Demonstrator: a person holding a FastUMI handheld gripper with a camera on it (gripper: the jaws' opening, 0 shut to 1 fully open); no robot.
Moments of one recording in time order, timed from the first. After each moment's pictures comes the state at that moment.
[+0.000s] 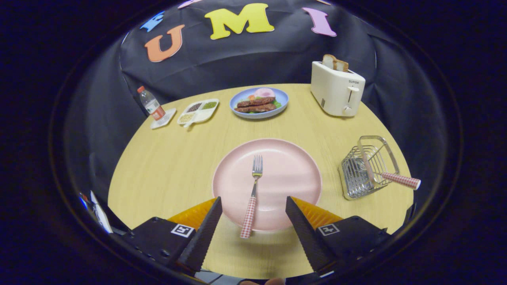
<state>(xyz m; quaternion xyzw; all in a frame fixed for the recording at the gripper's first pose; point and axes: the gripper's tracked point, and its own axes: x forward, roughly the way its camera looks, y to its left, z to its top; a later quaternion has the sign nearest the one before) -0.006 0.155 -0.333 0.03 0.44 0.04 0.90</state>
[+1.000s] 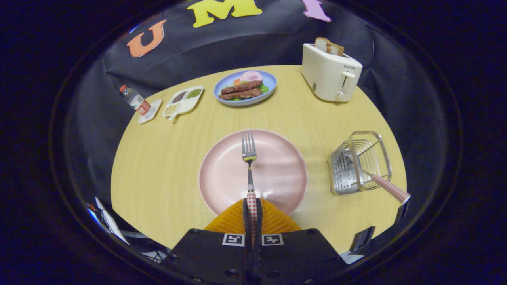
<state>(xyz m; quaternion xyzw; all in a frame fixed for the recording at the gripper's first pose) 0.002 0.120 -0.289 0.05 0.52 0.03 0.85</state>
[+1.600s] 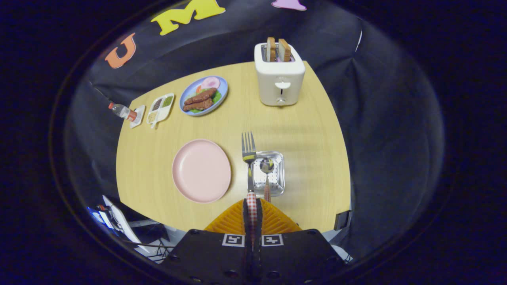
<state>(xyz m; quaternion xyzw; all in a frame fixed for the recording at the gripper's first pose) -0.012 -0.040 -0.197 0.05 0.64 0.00 0.77</state>
